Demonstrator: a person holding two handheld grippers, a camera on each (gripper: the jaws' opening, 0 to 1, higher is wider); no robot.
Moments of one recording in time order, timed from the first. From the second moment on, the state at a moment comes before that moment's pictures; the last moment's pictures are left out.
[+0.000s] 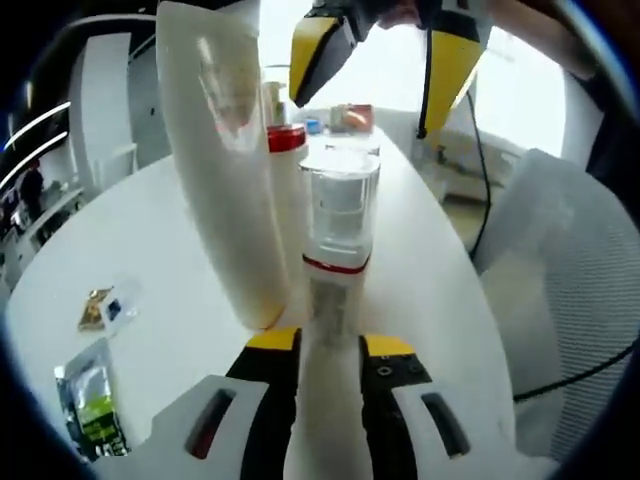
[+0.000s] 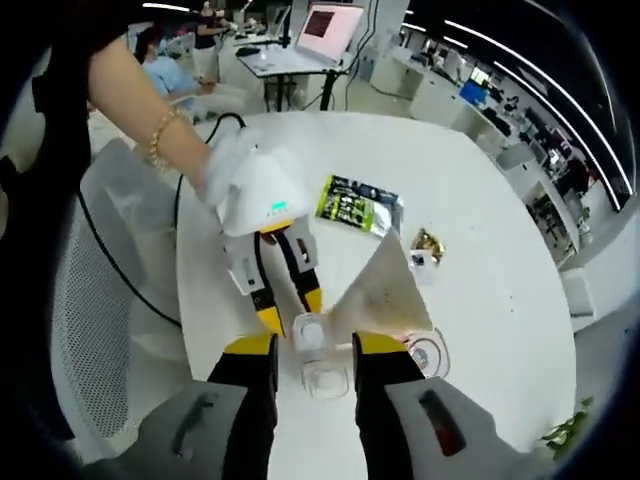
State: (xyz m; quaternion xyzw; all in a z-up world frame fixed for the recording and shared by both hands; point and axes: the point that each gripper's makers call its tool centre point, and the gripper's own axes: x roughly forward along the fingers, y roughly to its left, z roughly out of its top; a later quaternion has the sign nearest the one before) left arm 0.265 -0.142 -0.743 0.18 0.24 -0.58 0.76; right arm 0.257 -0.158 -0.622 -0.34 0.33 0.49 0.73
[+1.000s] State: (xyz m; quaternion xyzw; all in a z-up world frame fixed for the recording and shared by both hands) left arm 0.250 -0.070 -0.702 0.08 0.28 -0.46 0.84; right arm 0.228 -0.191 -0.615 -0.18 0.31 0.41 0.84
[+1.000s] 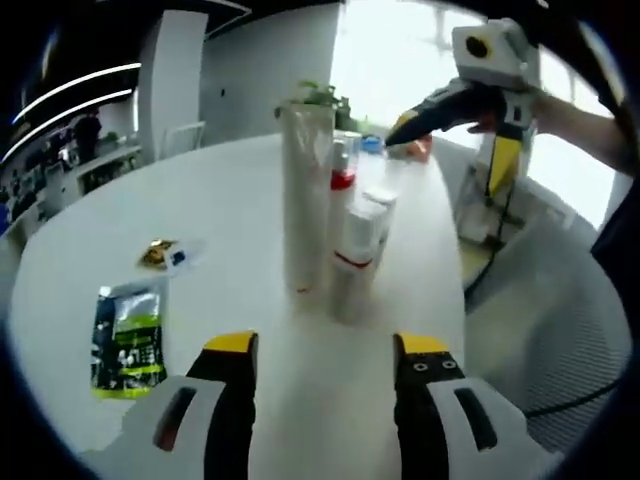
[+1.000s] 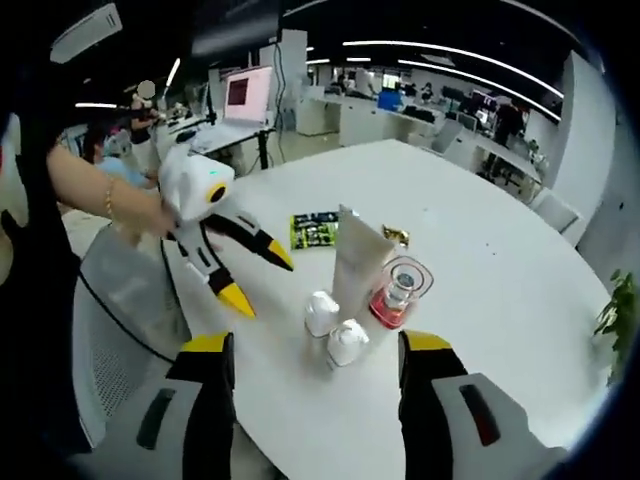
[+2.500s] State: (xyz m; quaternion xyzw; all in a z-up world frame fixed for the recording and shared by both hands) left arm 0.174 0.060 -0.616 -0.06 0.26 -0.29 0.92; right arm 0.175 -0.209 -0.648 -0.08 0.31 0.34 0.88
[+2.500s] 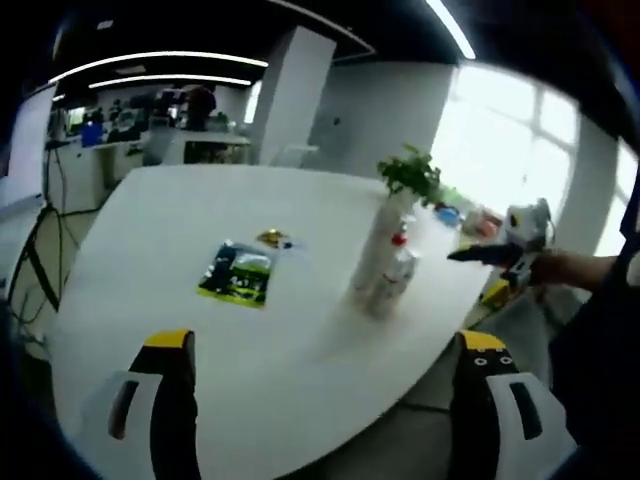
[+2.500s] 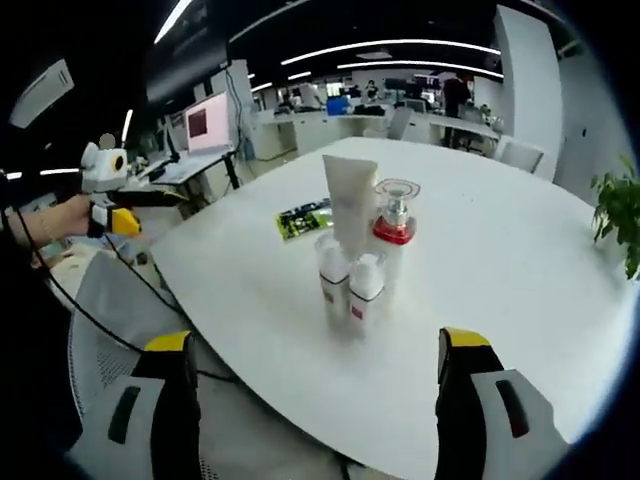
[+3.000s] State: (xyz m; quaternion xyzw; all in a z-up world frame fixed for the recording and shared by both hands) left arm 0.162 0.077 -0.631 -0.09 0.26 -0.25 0.93; right arm 0.166 -0.199 -0.645 -0.01 0.27 0.32 0.91
